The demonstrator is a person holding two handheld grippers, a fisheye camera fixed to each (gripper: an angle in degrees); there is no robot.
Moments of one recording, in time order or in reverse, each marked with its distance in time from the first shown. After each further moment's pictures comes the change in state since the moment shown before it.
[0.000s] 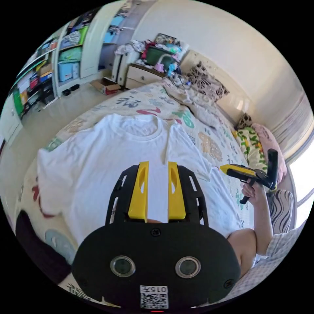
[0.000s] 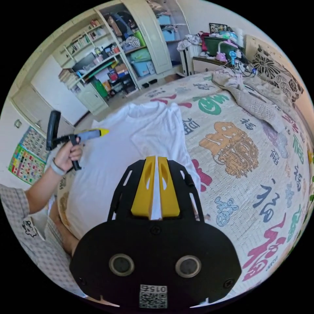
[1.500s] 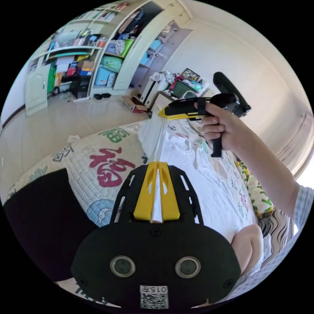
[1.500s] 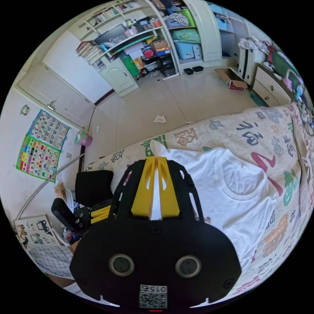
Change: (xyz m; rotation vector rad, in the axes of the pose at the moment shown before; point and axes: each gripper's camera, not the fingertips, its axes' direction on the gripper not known) left arm -0.162 0.122 -0.089 0.203 0.031 -0.051; right arm -0.176 -0.310 0.257 -0.219 -0.117 -0.101
